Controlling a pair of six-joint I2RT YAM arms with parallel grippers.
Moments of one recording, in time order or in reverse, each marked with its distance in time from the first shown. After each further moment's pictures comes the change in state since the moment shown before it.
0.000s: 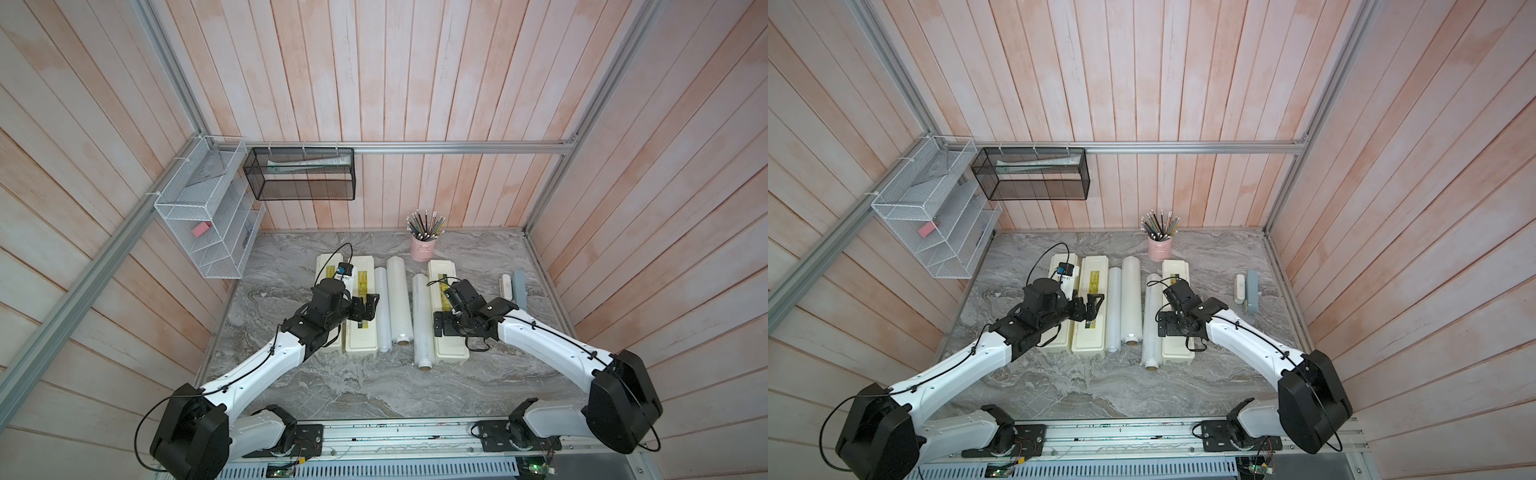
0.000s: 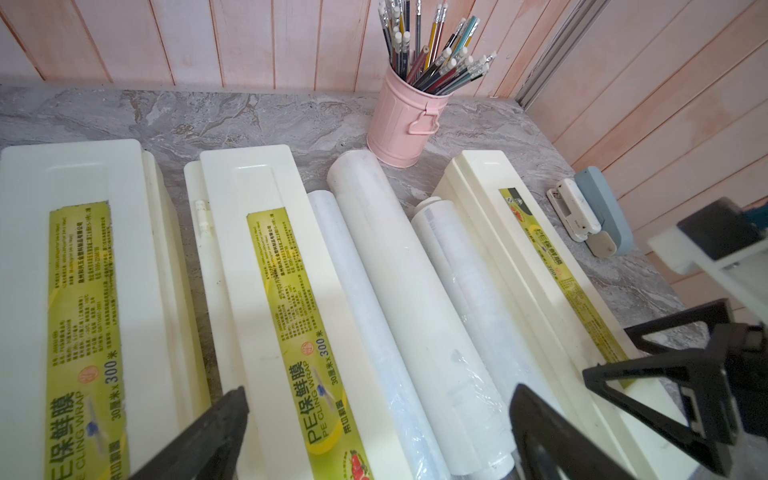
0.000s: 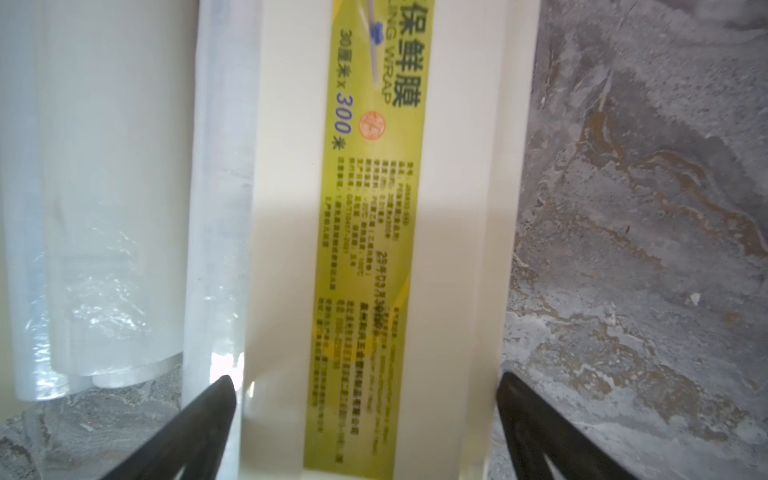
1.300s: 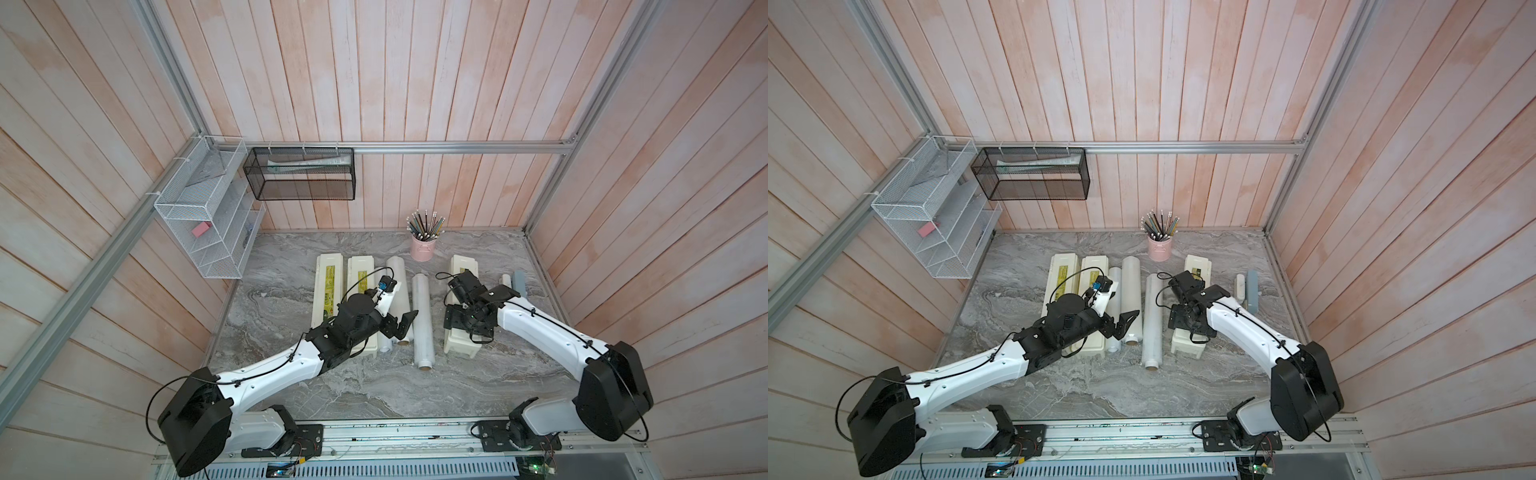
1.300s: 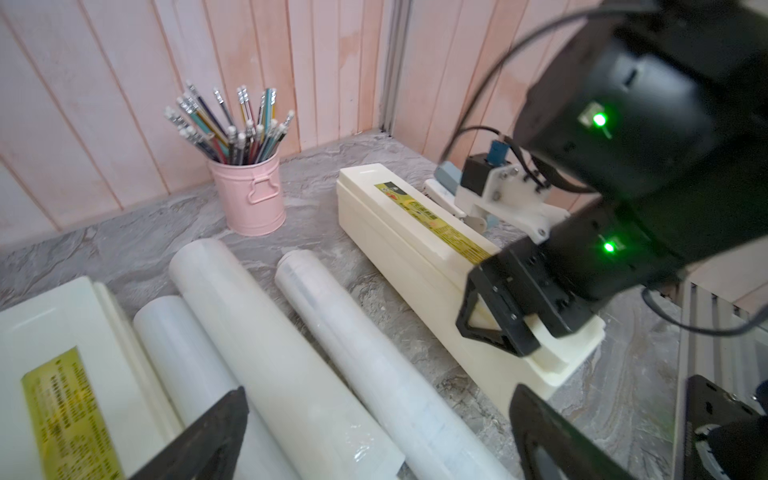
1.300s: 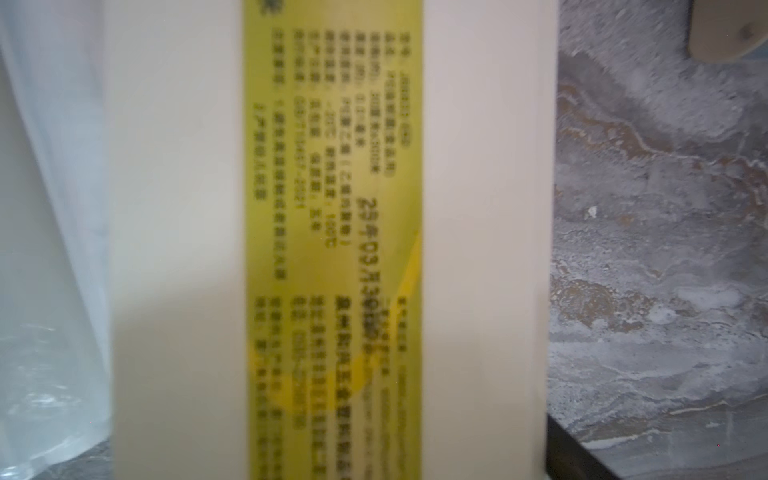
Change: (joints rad) left arm -0.326 0.063 -0.032 0.329 -0.043 0.227; right arm -0.105 0.045 0.142 -0.192 0.053 0.180
